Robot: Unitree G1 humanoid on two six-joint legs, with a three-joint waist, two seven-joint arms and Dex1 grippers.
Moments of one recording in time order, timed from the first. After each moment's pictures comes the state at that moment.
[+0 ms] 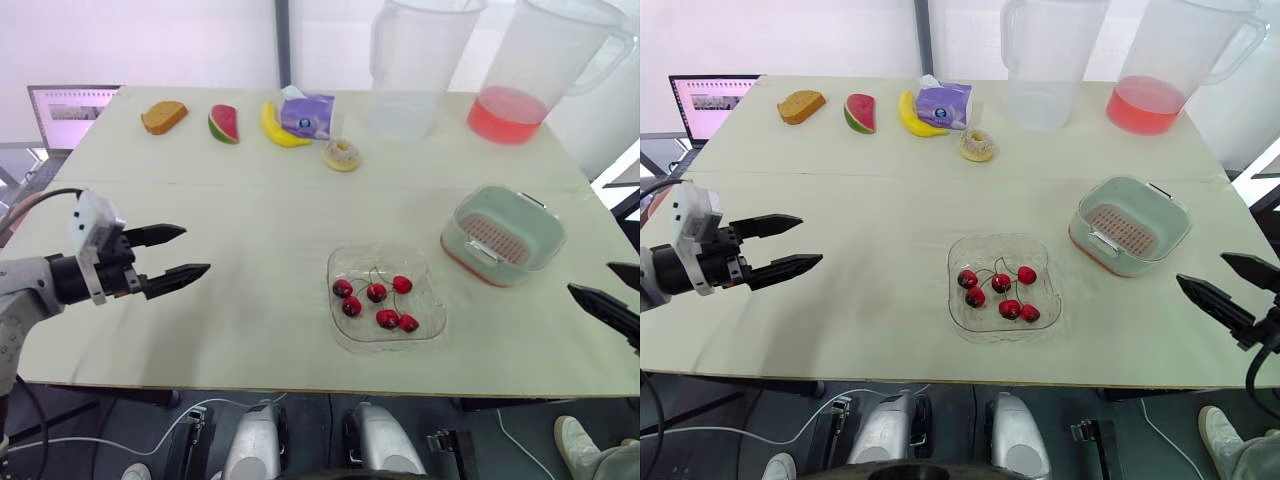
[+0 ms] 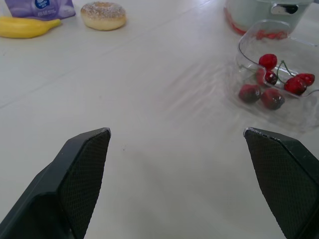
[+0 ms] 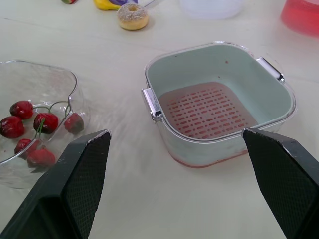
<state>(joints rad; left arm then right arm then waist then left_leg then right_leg) -0.09 0.93 0.41 -0.28 -0.68 0.64 -1.05 0.42 -0.85 -0.98 -0.39 0.85 0.69 0.89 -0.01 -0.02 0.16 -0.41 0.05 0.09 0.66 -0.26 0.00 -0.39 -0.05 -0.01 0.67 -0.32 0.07</state>
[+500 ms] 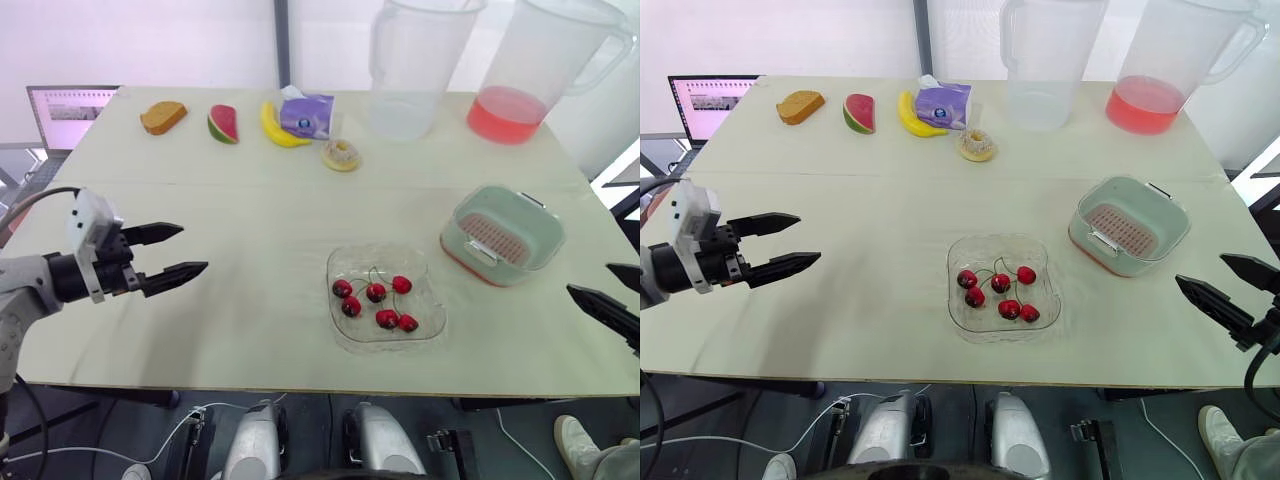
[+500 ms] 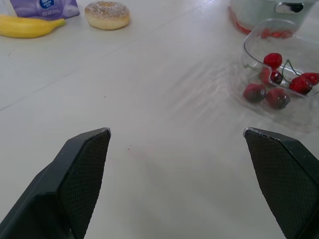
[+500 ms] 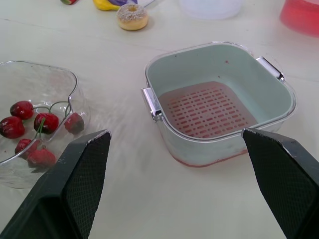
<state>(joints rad) -0.10 0.93 0.41 -0.26 -0.66 0.63 -1.05 0.42 -0.85 -0.98 -0.39 0.85 0.69 0.89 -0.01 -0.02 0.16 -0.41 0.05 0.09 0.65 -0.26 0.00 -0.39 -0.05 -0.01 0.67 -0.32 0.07</state>
